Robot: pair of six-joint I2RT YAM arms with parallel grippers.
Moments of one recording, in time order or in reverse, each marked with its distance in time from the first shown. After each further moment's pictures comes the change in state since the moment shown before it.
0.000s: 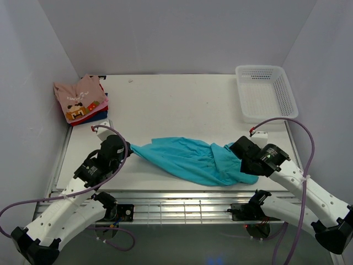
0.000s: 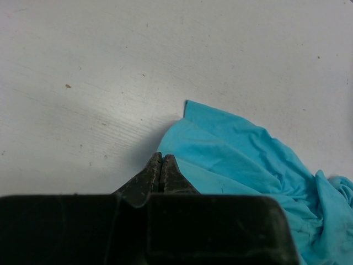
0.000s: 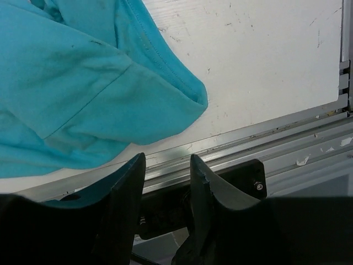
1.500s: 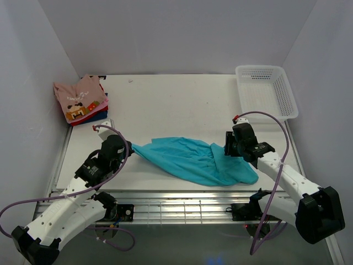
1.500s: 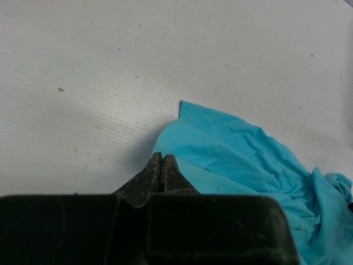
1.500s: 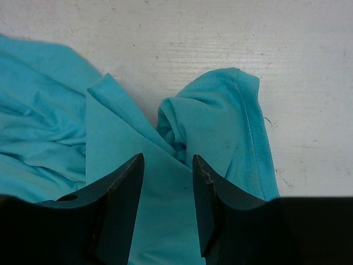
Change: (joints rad) left arm 0.000 0.008 -0.014 0.041 0.017 0.020; right arm -0.327 0.175 -0.256 0.911 -0.405 -0.500
